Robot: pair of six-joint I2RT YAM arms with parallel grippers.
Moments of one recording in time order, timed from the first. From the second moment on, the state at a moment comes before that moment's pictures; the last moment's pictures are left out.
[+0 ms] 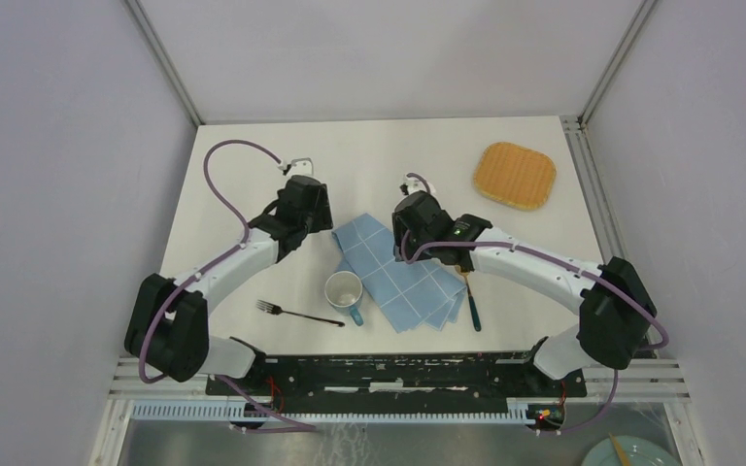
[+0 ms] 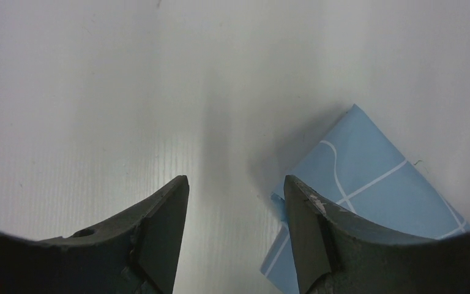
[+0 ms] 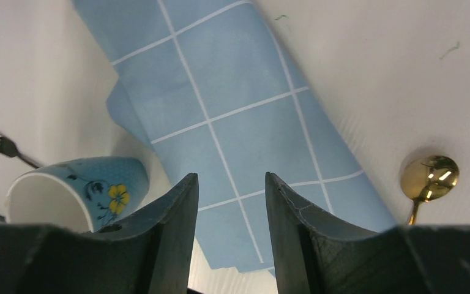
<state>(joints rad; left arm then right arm) -0.46 1.38 0.88 -0.22 -0.34 -0.41 0.84 1.49 1.09 -0.49 0.24 0.63</state>
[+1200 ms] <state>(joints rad) -0.36 1.50 0.89 -0.22 0.09 -0.42 0.92 1.52 1.13 -0.54 0.20 0.57</state>
